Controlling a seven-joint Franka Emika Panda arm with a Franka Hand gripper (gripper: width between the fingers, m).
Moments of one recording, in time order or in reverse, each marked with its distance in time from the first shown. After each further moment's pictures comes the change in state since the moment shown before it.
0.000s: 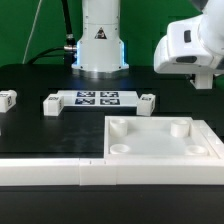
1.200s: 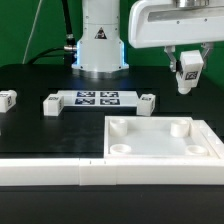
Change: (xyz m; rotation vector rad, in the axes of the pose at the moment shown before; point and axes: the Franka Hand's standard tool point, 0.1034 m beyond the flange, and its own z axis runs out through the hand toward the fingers) arm 0.018 0.042 -0.091 0.026 1.051 -0.139
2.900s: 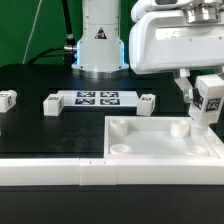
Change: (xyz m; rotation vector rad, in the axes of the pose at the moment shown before) arm 0.123 0.021 0.037 -0.025 0.241 -0.238
